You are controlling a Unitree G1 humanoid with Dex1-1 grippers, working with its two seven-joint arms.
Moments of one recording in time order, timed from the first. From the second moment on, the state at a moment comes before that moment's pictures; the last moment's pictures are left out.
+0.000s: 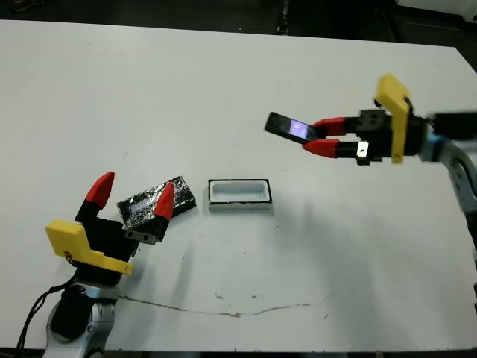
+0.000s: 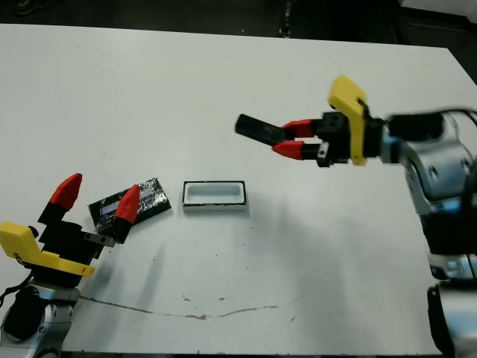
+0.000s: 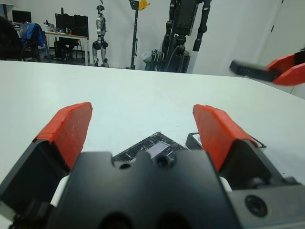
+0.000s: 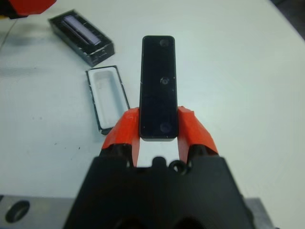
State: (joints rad) left arm 0.31 0.19 0.04 -0.50 -0.31 -0.03 -0.22; right arm -0.84 -0.70 0.28 0.27 0.21 0.39 1.29
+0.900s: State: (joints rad) left arm 0.30 0.19 0.04 -0.49 -0.30 -0.03 -0.22; right arm -0.98 -0.54 0.49 0.41 0.01 0.34 1.47
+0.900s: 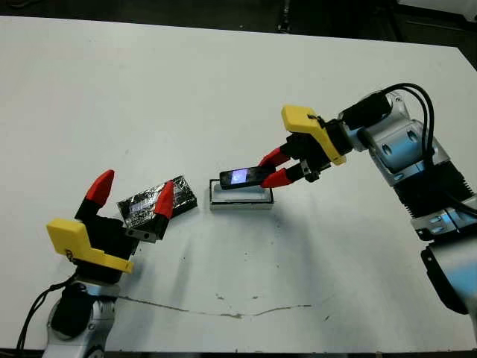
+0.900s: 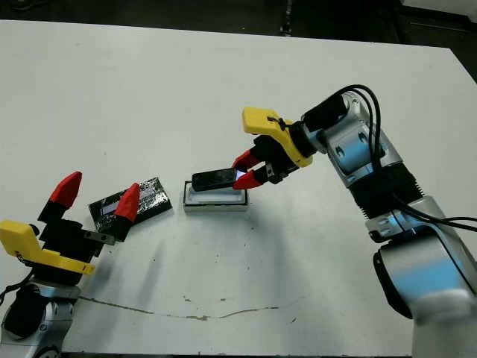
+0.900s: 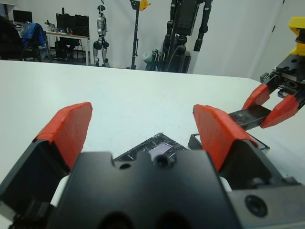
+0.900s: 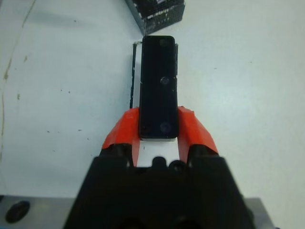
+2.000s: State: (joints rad) left arm 0.32 0.18 0.02 -0.49 -0.29 -0.05 -0.22; right arm -0.96 -0.50 0.54 0.39 -0.06 0.36 1.46
